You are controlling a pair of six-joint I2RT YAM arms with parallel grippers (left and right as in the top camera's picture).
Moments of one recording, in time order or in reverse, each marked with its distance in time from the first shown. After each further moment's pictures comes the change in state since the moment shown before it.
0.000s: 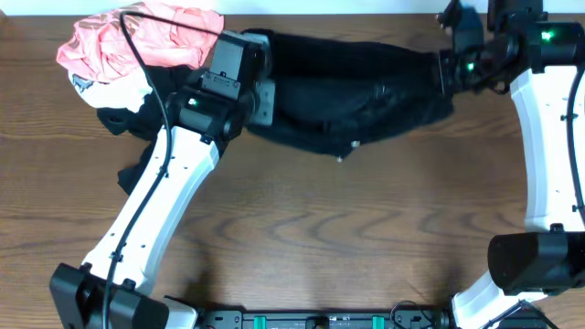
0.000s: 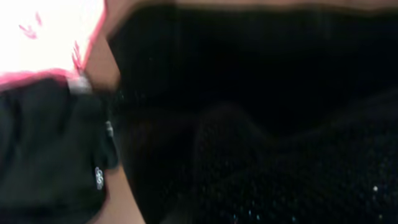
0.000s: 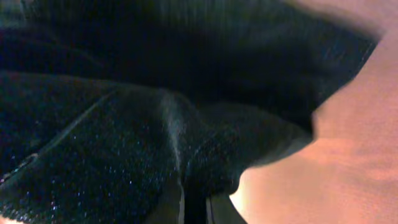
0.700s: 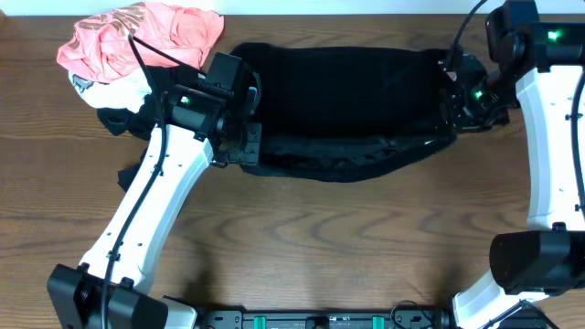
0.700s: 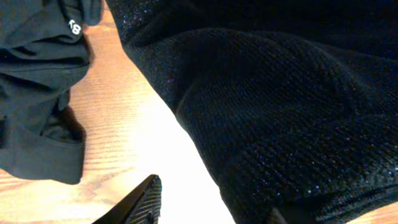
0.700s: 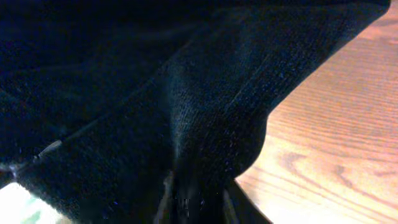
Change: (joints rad) left arm 0.031 0.000 -0.001 -0.394 0.097 -0.031; right arm -0.024 0.002 0.000 -0.349 0.027 -0.005
